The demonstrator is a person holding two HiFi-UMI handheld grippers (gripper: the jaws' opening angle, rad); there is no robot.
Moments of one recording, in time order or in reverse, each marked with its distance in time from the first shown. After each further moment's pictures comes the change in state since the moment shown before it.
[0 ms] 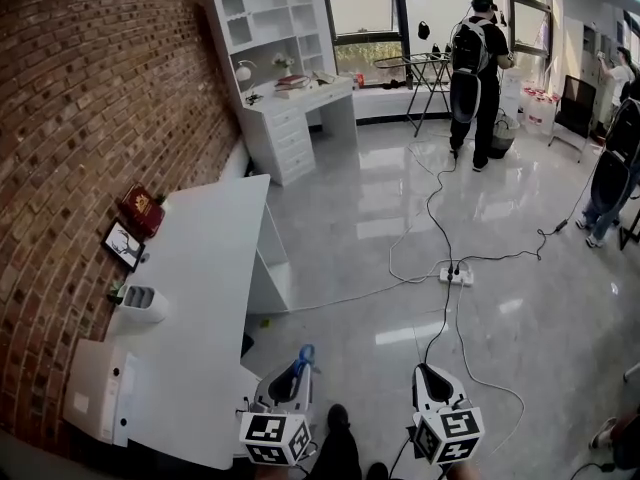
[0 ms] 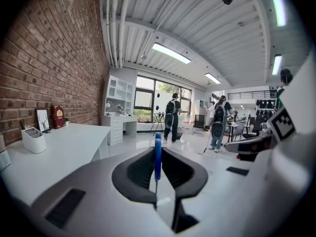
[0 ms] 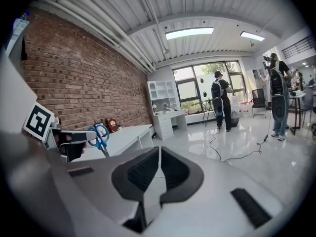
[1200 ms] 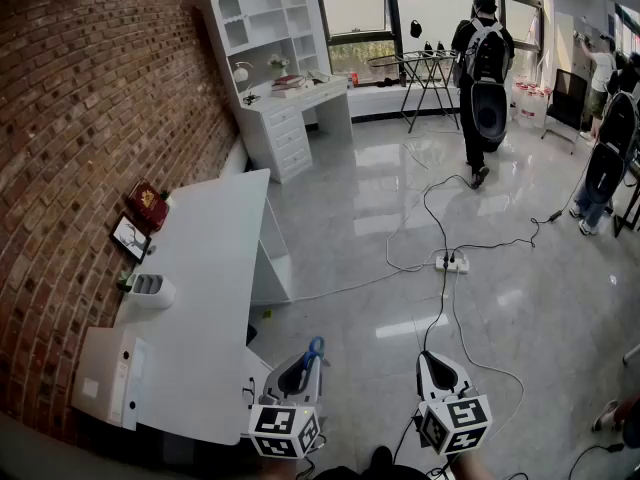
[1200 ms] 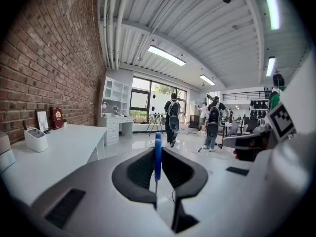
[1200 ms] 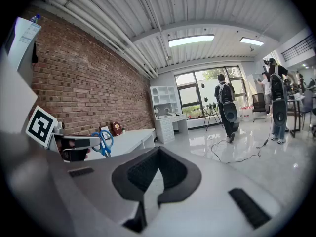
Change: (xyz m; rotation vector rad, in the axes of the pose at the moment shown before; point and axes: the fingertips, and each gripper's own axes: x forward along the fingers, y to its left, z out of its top) left arm -0.058 -0.036 -0.008 0.015 -0.009 -0.046; right arm -0.067 0.022 0.001 -0.015 -0.056 0.006
